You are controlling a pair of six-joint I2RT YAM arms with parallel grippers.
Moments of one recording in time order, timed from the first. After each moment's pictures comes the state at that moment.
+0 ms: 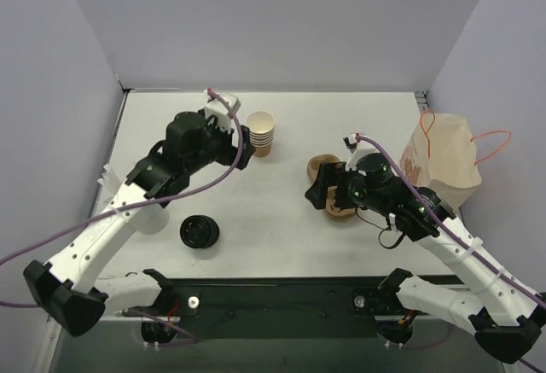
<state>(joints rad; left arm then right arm) -0.62 1.14 1.21 -0.43 0.00 -0.15 0.71 0.93 1.05 -0.73 0.07 0.51</state>
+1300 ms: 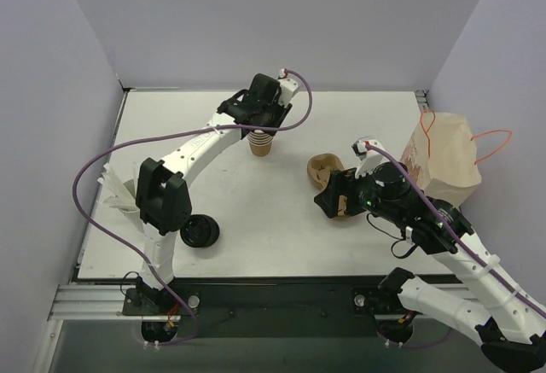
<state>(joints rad) -0.62 2.03 1.94 -0.61 -0.08 0.08 0.72 0.81 1.02 -0.73 0.04 0.39</state>
